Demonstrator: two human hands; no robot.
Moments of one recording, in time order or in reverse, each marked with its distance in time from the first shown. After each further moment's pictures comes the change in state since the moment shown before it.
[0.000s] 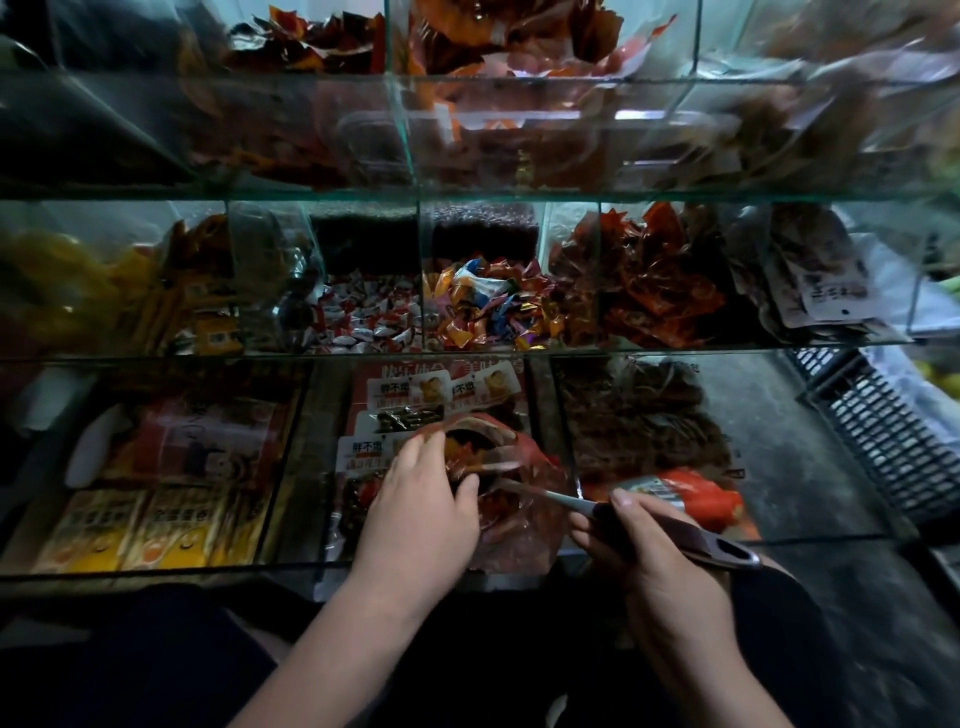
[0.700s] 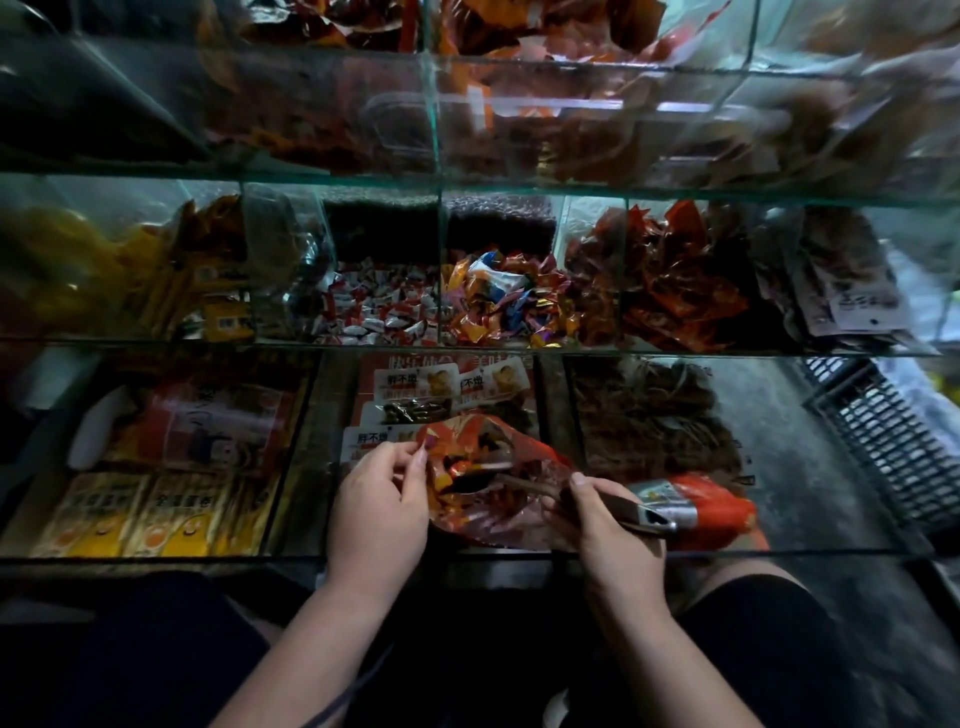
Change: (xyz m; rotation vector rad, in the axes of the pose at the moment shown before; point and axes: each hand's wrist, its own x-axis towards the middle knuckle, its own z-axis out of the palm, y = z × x) left_hand 0.006 -0.045 0.003 -0.317 0.328 -0.030; right_hand 0.044 0.048 0.026 -0.274 0.076 -0.062
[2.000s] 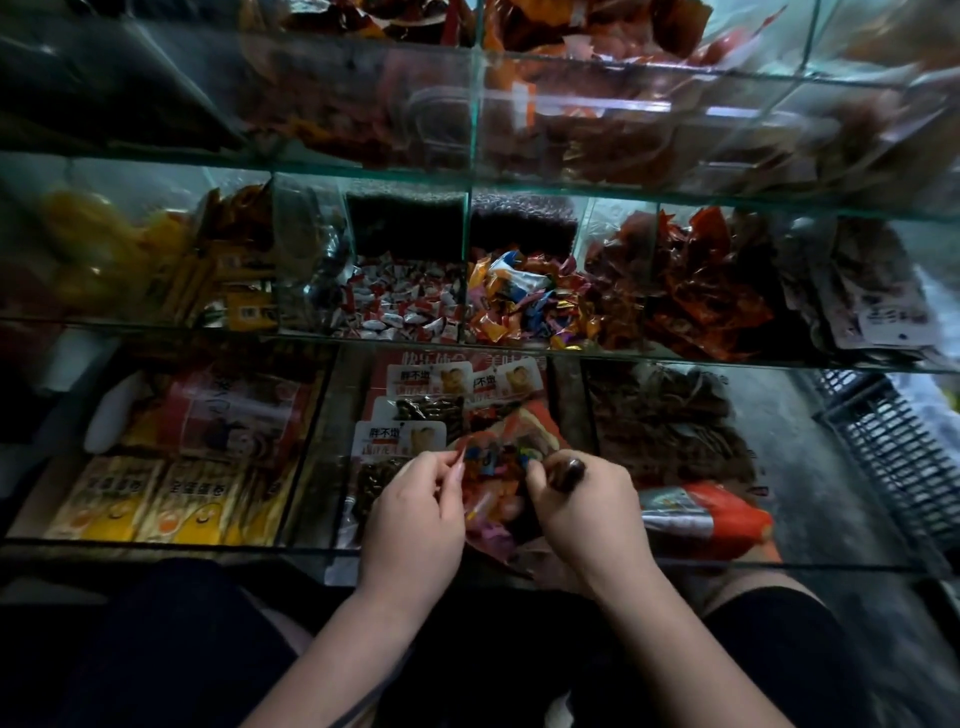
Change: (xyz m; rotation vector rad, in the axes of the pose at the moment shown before) left_hand -0.013 -0.004 0.007 0.016 -0.061 0.096; right_hand -0.002 -0.038 0.039 -1.096 -0.113 -0.537
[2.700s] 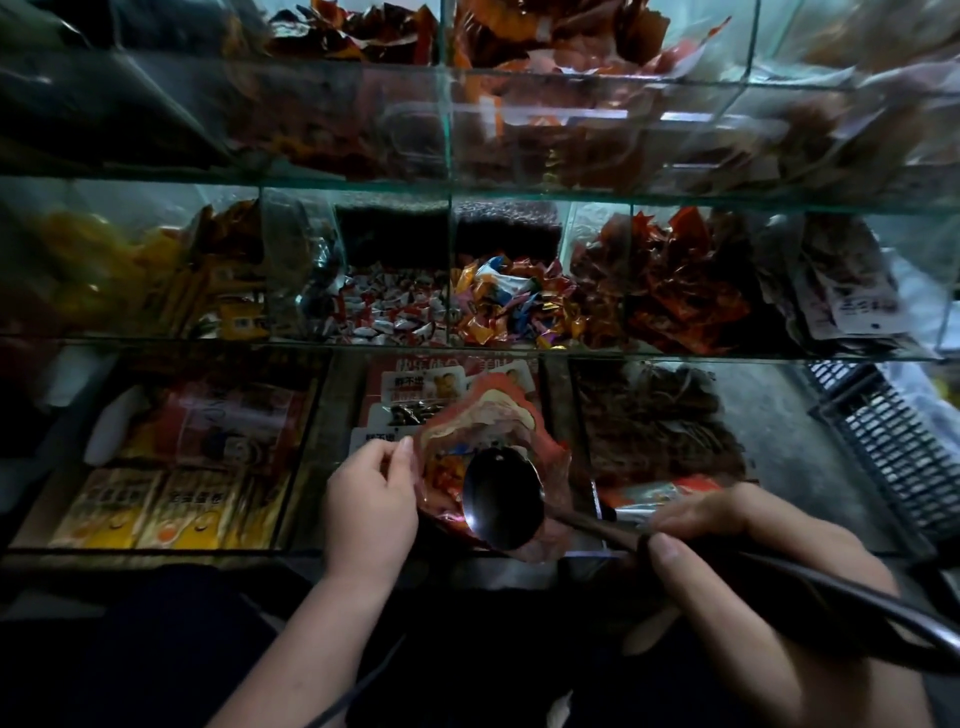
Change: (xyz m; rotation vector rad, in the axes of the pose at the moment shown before) left_hand 0.013 -0.001 -0.016 -0.085 0.183 -0.154; right_hand -0.062 -0.003 -0.147 0.296 -0.666 -0.022
